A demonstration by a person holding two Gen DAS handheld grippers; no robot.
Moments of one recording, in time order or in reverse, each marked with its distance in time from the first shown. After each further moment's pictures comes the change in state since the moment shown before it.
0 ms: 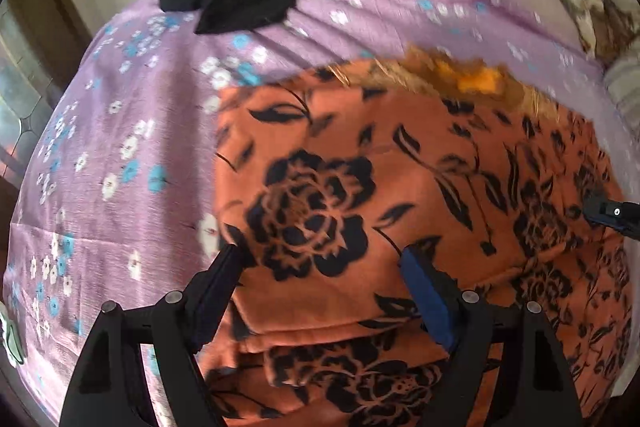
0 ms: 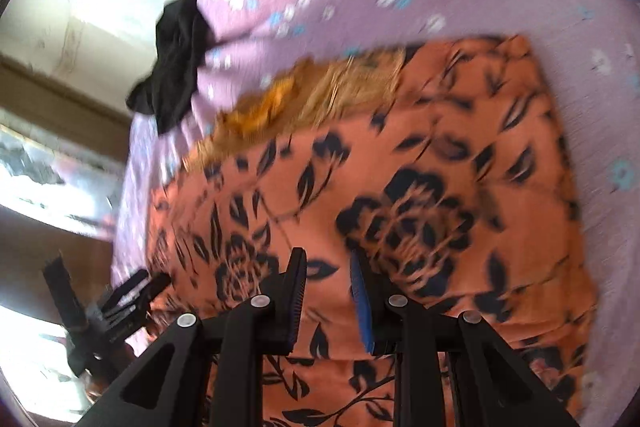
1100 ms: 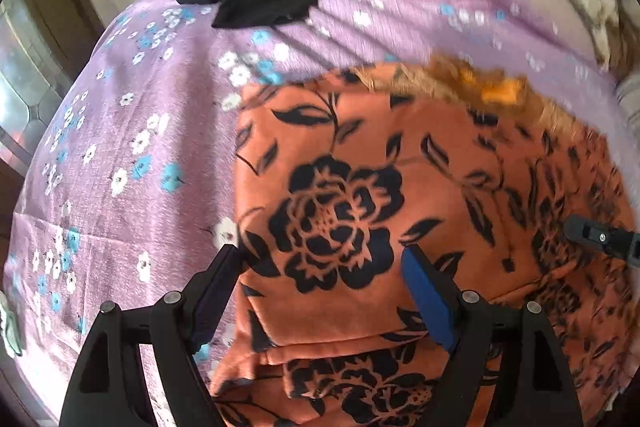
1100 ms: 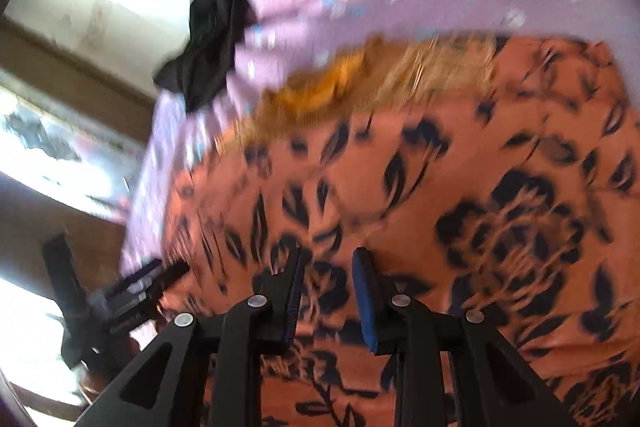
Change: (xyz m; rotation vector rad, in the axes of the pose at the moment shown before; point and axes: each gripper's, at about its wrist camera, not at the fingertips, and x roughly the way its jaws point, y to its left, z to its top) left arm -0.002 0.011 0.007 -0.050 0.000 0.027; right arm 0.035 0.040 -0.004 -0.086 0.013 0.064
